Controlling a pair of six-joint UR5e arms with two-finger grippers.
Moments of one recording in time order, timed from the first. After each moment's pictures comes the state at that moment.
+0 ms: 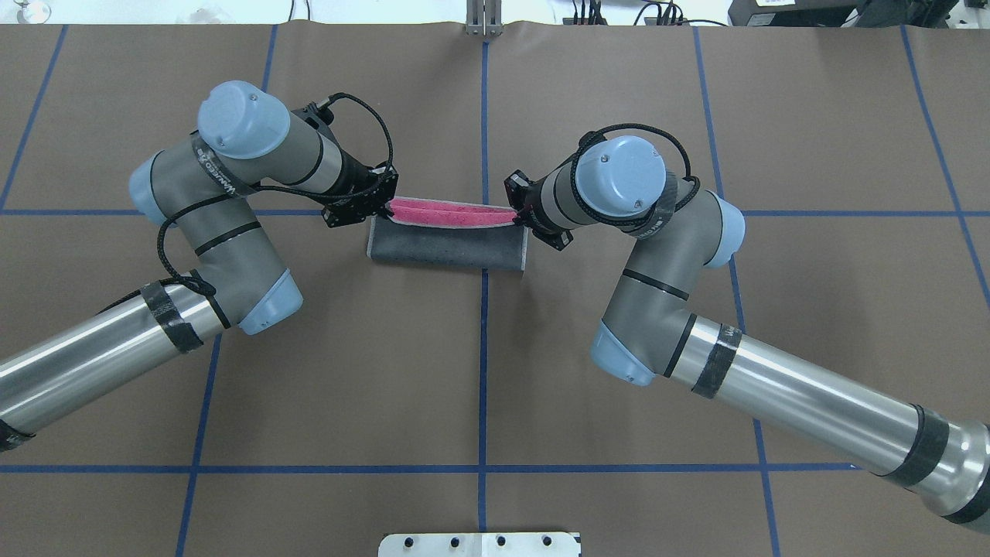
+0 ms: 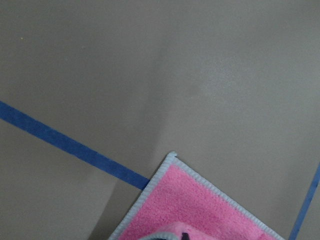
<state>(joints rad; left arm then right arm) -0.73 -2.23 -1.31 -2.23 -2.04 -1.74 0.60 -0.88 1.38 -0.99 1.77 2.05</state>
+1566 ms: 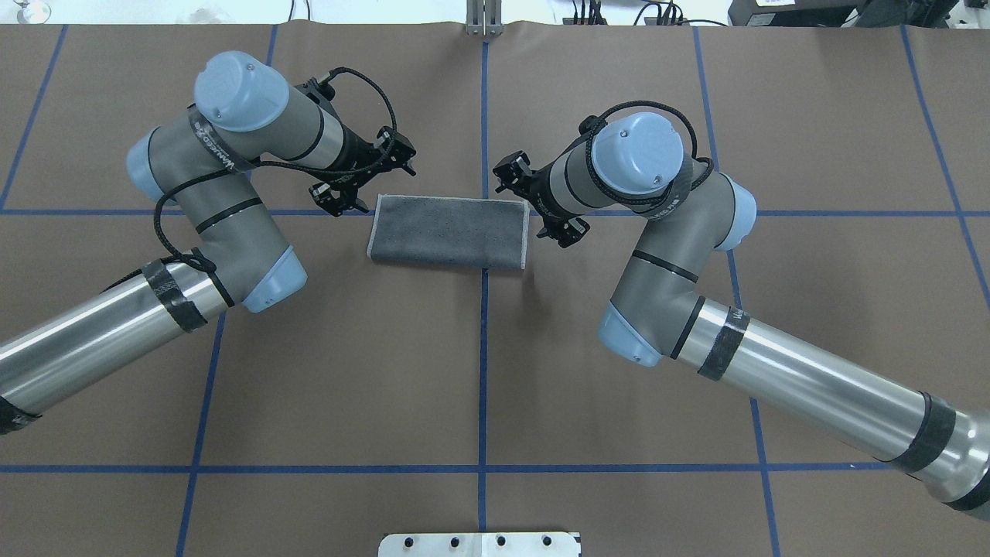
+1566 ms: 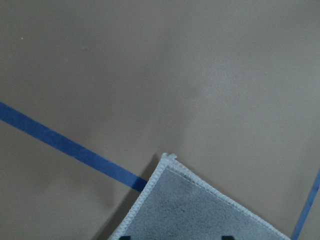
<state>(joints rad) -0.78 -2.26 -1.31 -2.21 -2.10 -1.72 0.64 -0.88 1.38 -0.96 1.88 1.97</state>
